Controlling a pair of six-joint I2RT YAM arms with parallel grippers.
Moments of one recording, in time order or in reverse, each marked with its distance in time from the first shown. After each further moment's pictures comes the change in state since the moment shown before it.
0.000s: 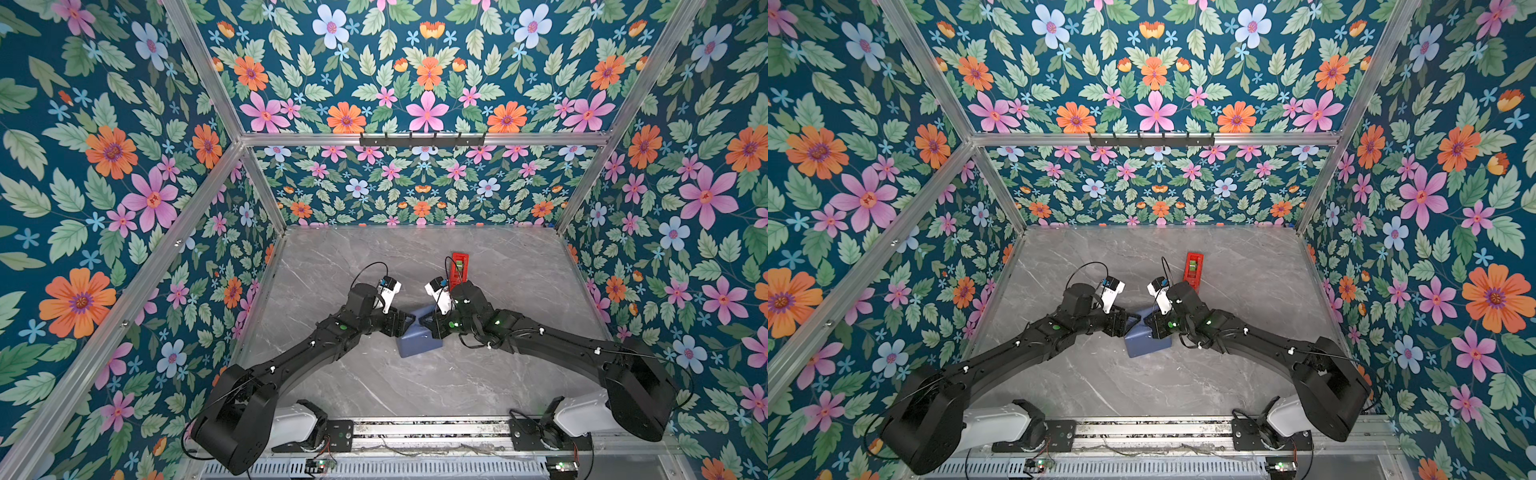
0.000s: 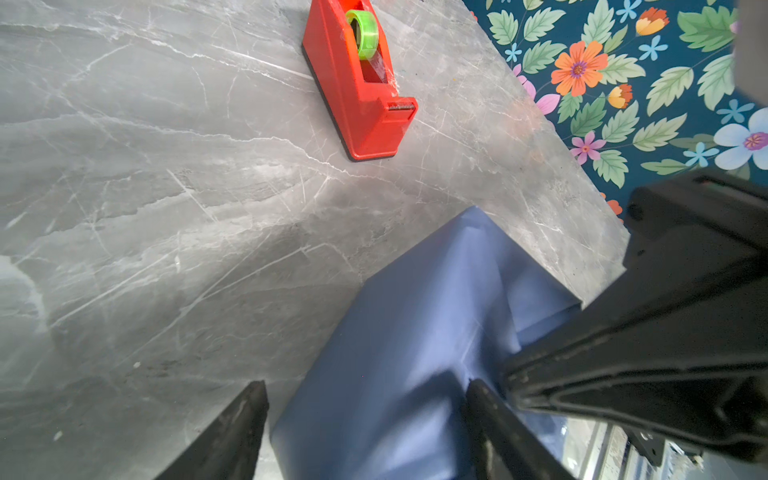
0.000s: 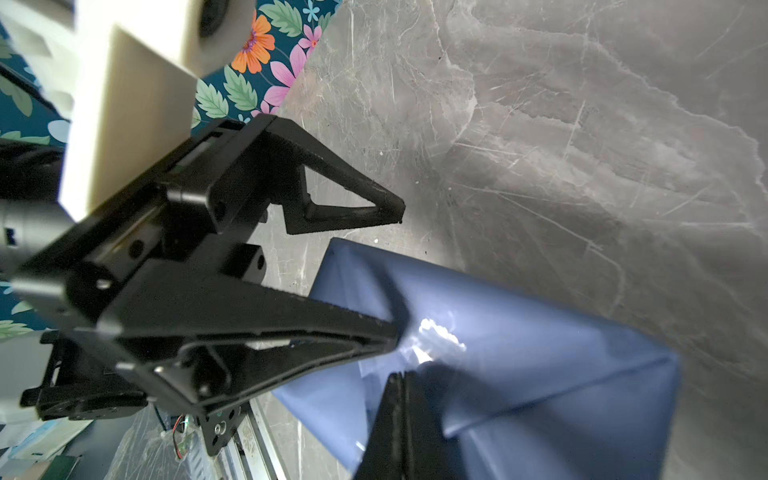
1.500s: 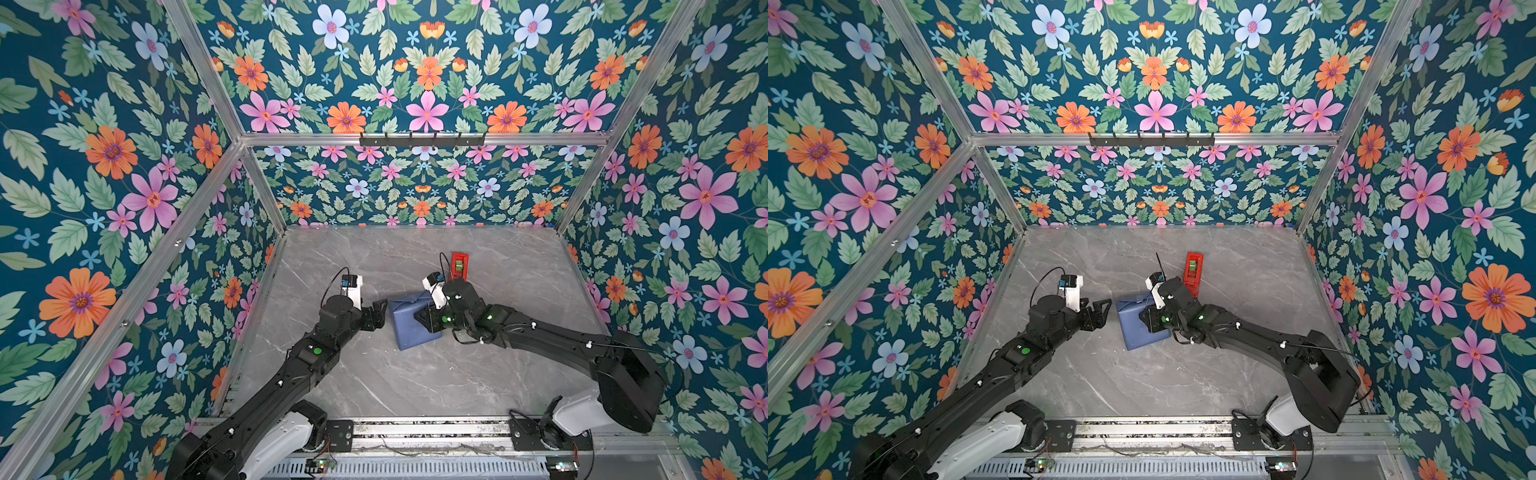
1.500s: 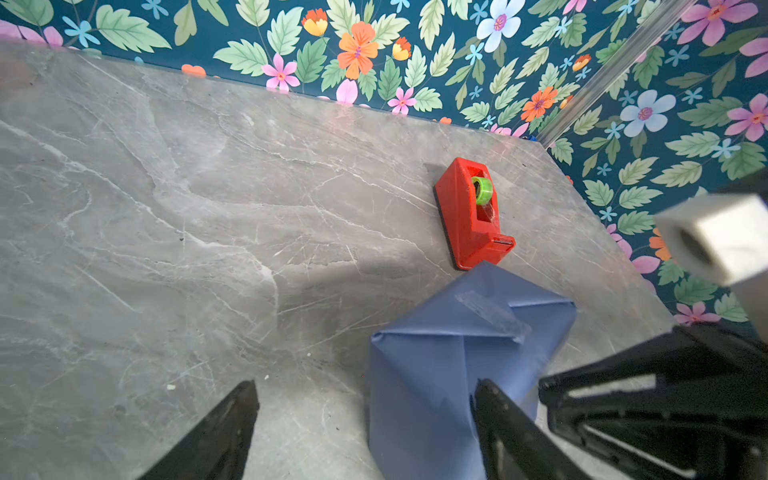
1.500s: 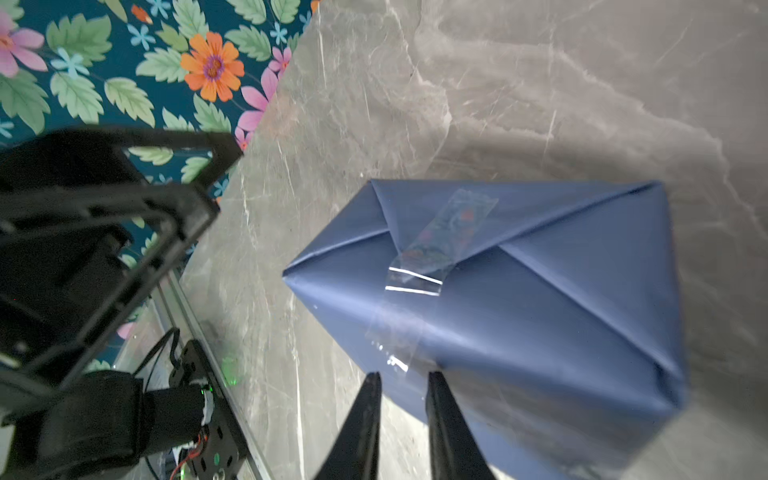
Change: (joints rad) left arm 0.056 -0.339 -0.118 -0.021 -0.373 -0.154; right arm 0.005 0.080 0.133 -0.051 0.089 0.077
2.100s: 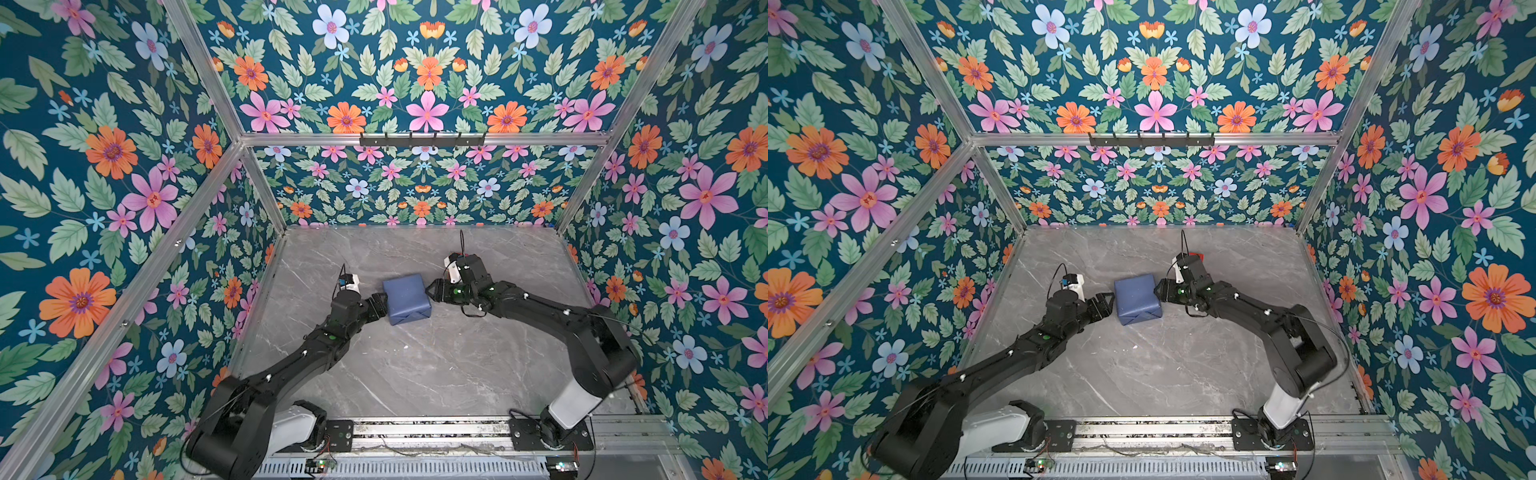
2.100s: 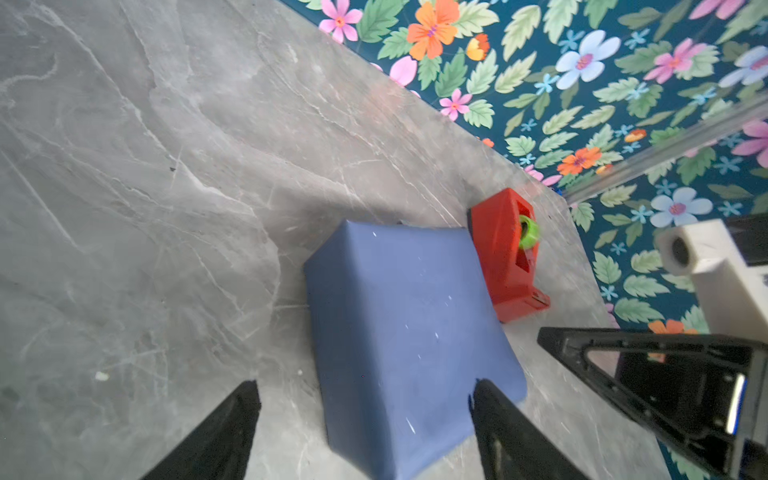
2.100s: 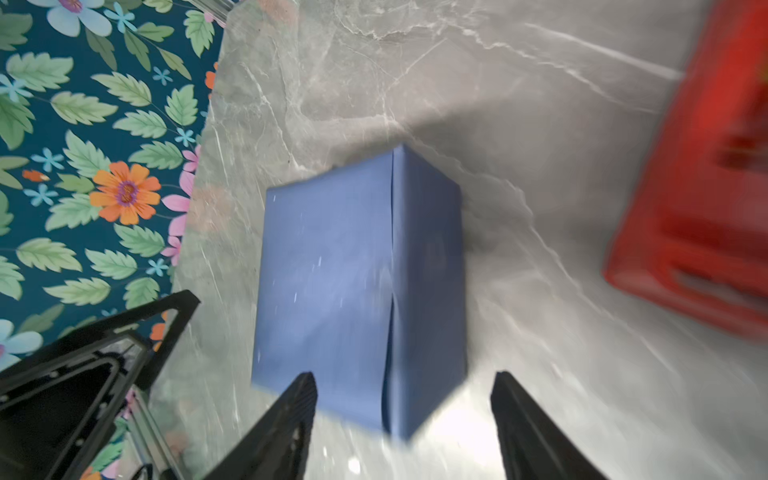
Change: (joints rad) left arm 0.073 0.378 0.008 0.304 0.016 -0.297; right arm -0.251 0.268 0.146 0.007 -0.095 0.114
